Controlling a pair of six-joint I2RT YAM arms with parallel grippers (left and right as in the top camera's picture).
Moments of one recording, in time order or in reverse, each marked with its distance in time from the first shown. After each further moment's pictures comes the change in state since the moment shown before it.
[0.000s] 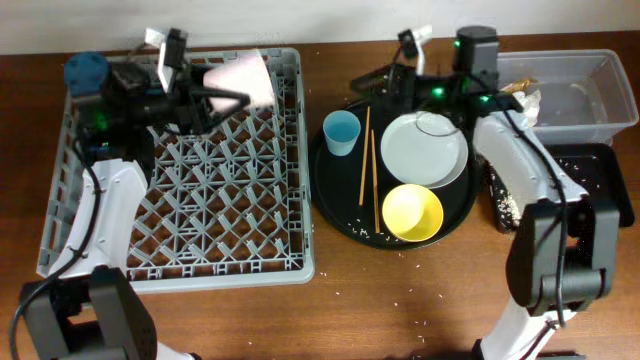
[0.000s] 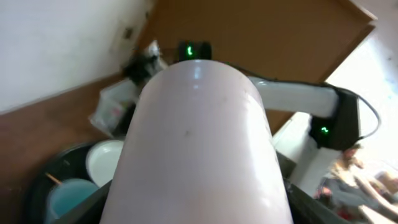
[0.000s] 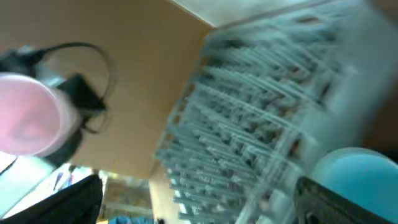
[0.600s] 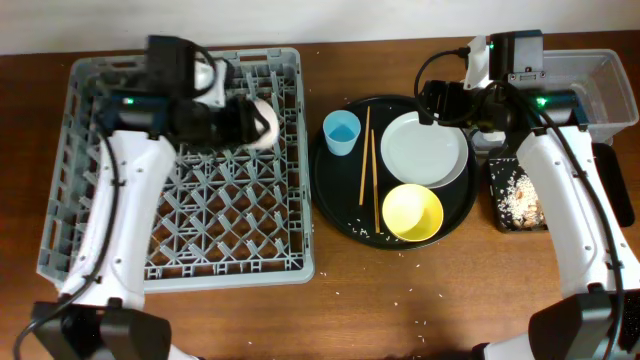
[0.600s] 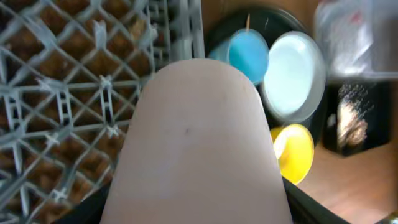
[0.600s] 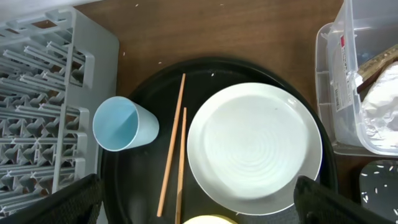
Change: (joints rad) left arm -0.233 0.010 0.445 -1.582 -1.138 0.346; right arm -0.022 -0.277 0.098 -0.713 0.951 -0.312
